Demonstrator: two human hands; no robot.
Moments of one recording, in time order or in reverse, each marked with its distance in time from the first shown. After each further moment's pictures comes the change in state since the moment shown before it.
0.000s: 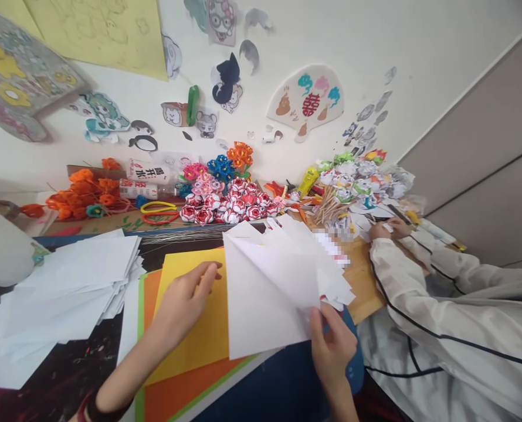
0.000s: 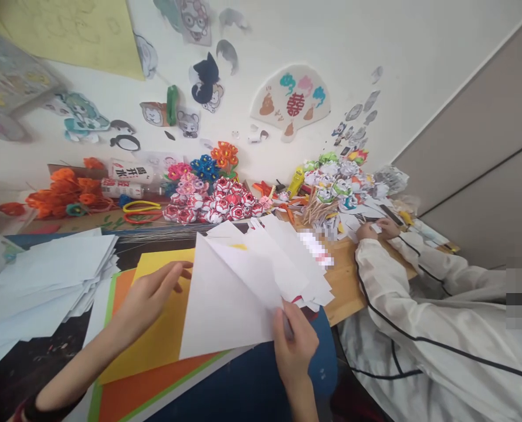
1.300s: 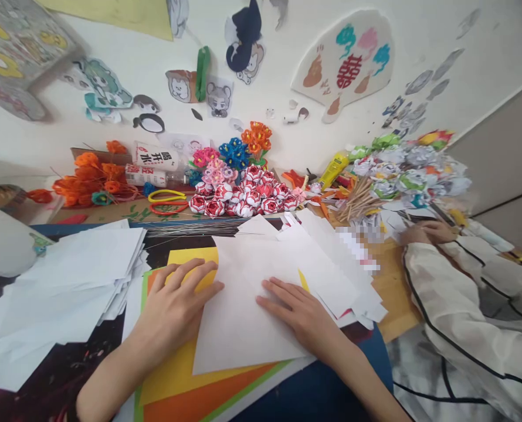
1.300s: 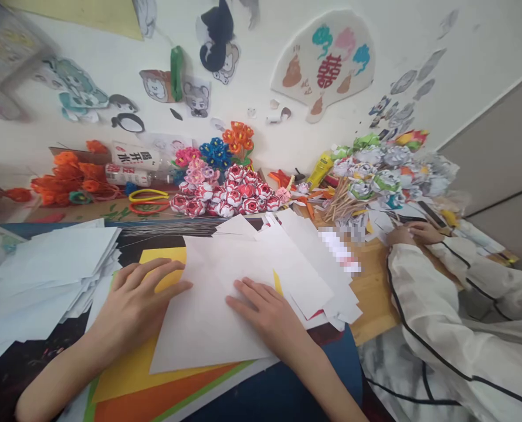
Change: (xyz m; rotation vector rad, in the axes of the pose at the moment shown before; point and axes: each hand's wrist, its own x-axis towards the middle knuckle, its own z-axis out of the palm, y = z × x) left_hand -0.001 -0.046 -0.007 0.695 0.166 0.509; right_hand 0.053 0.007 0.058 -0.059 -0.923 -0.793
